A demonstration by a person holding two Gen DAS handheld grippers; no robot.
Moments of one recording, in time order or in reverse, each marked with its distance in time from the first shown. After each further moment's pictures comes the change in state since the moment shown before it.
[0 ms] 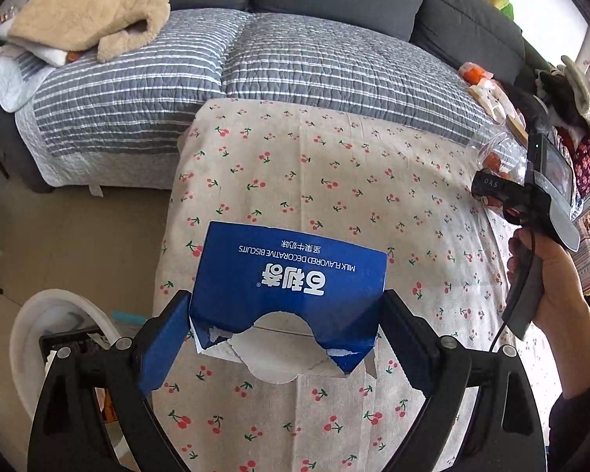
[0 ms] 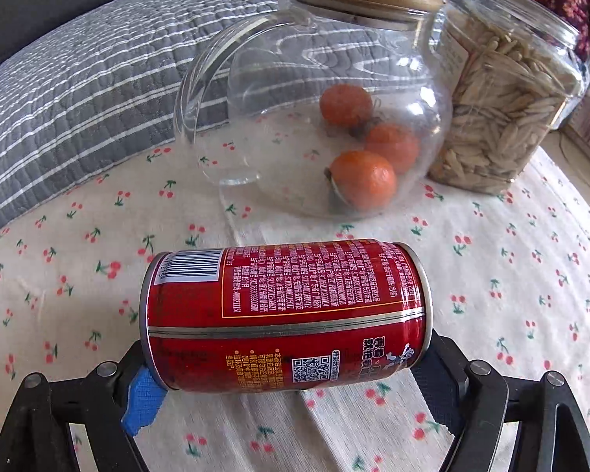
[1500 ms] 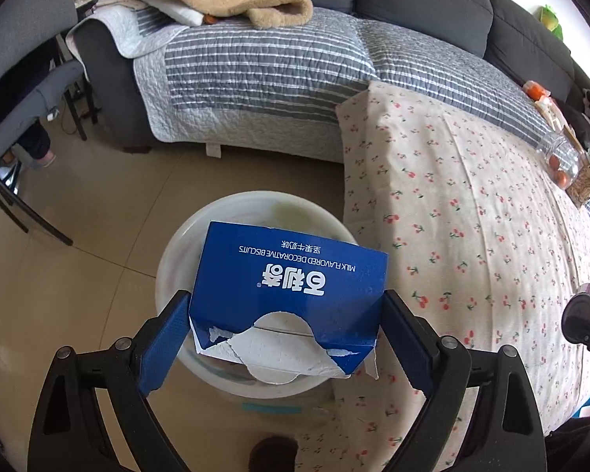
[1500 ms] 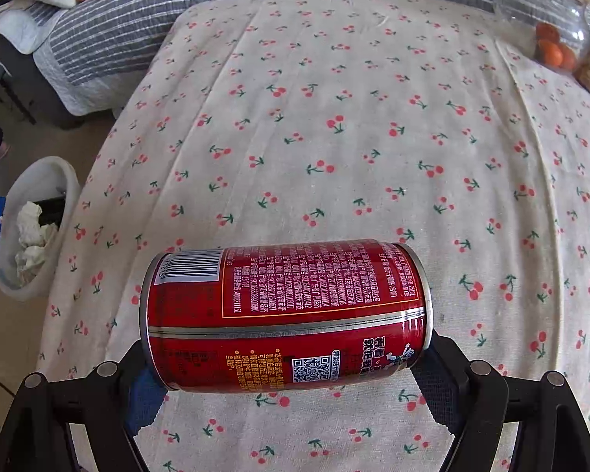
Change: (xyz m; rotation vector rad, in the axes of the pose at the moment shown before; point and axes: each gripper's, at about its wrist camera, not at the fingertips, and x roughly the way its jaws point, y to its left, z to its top) left arm -0.068 0.180 -0.096 -0.086 -0.012 0.206; right arm -0.178 0.049 -0.219 -0.485 0.202 0.430
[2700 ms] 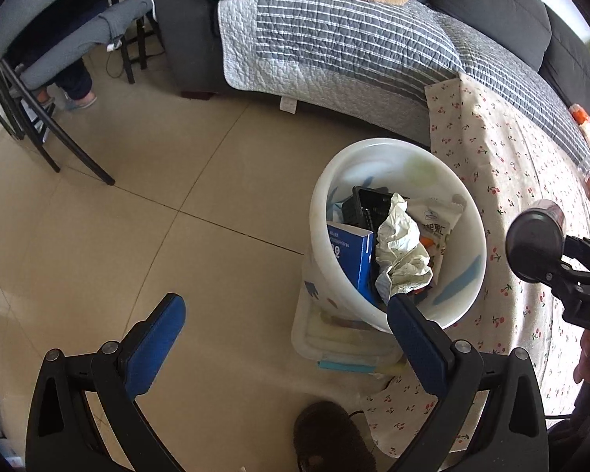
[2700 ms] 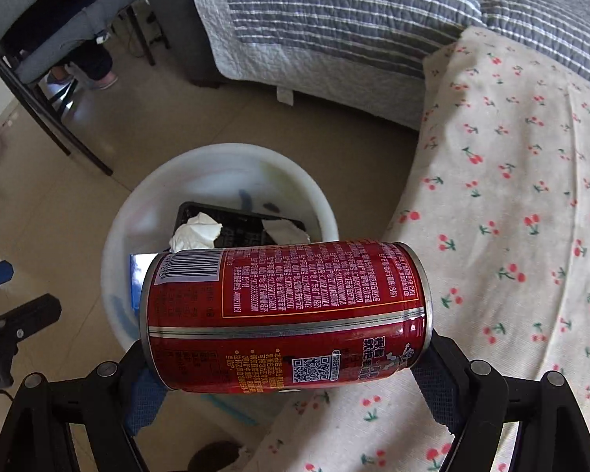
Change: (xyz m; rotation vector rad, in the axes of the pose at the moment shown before) left arm 0.000 0.120 -0.043 -0.139 0.107 0.060; right arm 0.077 0.237 0.053 -0.319 -0.011 0.215
